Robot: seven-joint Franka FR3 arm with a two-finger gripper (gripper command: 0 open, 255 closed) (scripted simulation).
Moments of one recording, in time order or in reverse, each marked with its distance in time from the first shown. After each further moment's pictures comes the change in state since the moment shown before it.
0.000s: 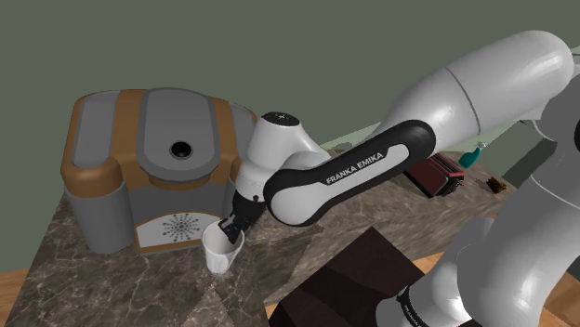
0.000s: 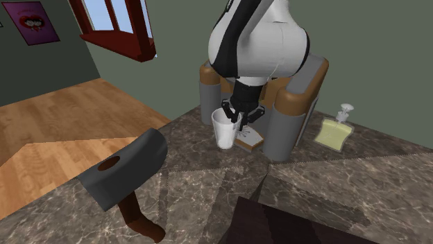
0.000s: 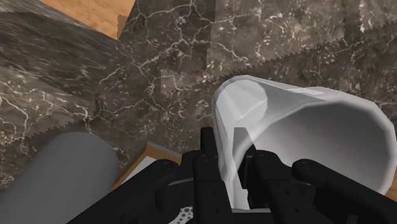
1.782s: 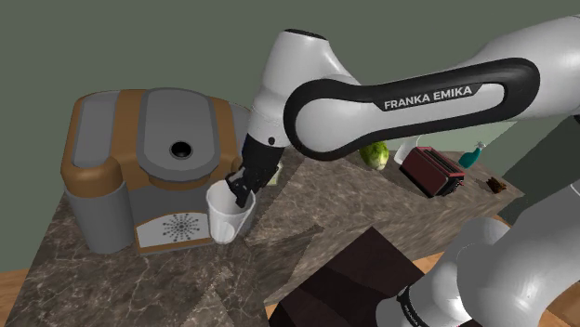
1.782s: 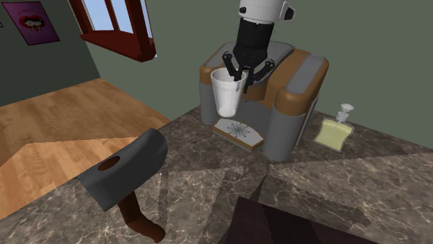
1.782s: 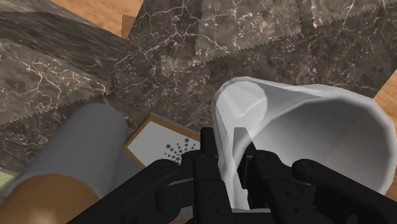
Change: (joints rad) arm -0.010 -0.238 -0.011 0.139 0.067 -0.369 -0.027
